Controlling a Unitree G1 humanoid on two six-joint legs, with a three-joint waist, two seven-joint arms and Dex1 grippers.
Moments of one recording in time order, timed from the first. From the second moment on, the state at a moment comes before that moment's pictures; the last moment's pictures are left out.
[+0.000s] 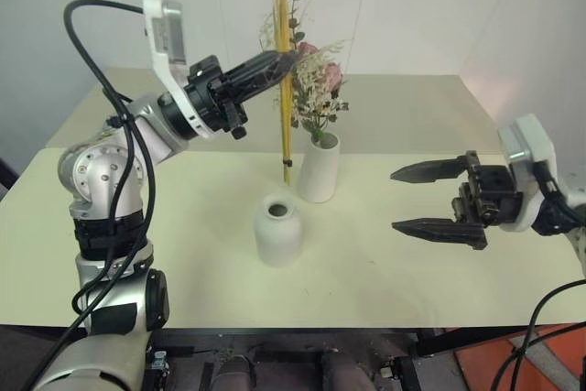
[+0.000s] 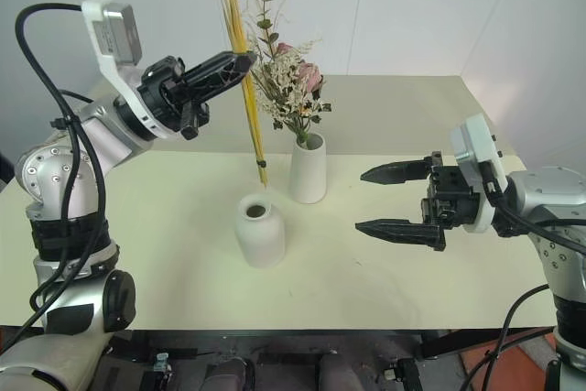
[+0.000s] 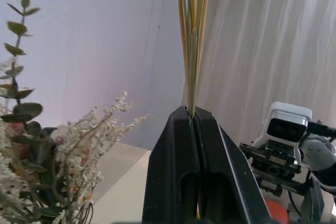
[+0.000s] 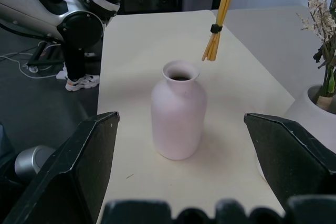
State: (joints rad) left arm -0.93 0.45 0.26 -0.12 -0.94 0.87 -0.78; right arm -0.42 -0.94 -0.26 -0.33 0.80 0.64 1.27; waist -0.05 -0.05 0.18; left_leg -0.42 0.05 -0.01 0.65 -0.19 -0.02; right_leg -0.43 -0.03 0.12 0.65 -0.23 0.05
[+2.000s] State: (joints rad) left arm -0.58 0.63 0.11 -0.17 -0.79 0.74 -1.02; right arm -0.37 -0.94 -0.27 -0.38 0.81 0.64 1.22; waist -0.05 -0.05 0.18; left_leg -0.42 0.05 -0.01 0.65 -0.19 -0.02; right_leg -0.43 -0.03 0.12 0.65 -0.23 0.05
